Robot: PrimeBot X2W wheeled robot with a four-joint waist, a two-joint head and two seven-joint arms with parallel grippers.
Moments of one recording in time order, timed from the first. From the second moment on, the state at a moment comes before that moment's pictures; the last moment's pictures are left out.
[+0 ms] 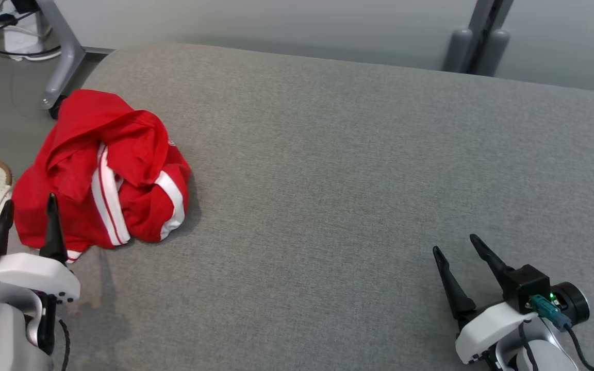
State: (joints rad) left arm -0.39 0.19 0.23 0.68 -0.13 -0.12 -0.26; right arm -0.20 -0.12 0.22 0.45 0.11 0.13 -0.26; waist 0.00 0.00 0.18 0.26
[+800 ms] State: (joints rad) left arm -0.59 0.30 0.21 1.06 -0.15 -0.01 -0.22; right arm -0.23 -0.12 0.20 0.46 0.13 0.13 -0.26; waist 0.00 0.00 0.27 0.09
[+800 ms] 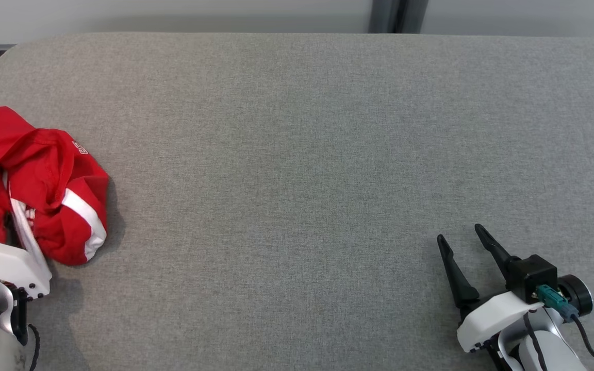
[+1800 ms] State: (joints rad) left arm -0.80 0.18 -0.03 0.61 -0.12 -0.11 -0.26; right arm -0.19 -0.06 0.18 0.46 0.17 0.13 -0.26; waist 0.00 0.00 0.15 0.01
